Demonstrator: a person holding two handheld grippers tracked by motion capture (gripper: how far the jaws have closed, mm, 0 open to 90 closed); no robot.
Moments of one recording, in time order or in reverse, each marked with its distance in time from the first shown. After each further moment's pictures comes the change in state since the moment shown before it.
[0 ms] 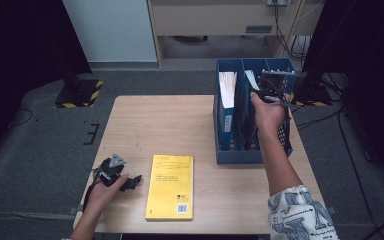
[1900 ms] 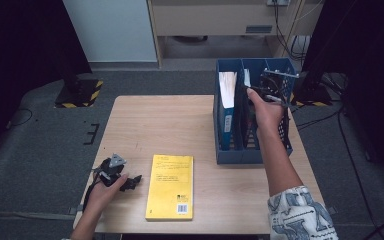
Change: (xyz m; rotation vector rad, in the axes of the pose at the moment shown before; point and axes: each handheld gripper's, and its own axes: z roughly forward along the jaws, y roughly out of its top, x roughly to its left) left arm 0.000 0.000 0.000 0.002 0.000 0.000; right arm -0.001 -0.002 0.004 -0.052 0.195 0.161
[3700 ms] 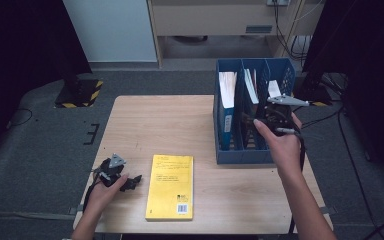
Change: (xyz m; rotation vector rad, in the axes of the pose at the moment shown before) left arm 0.000 -0.001 0.000 -0.006 0.001 0.000; right arm 0.018 -0.058 -0.086 0.004 -0.002 -0.307
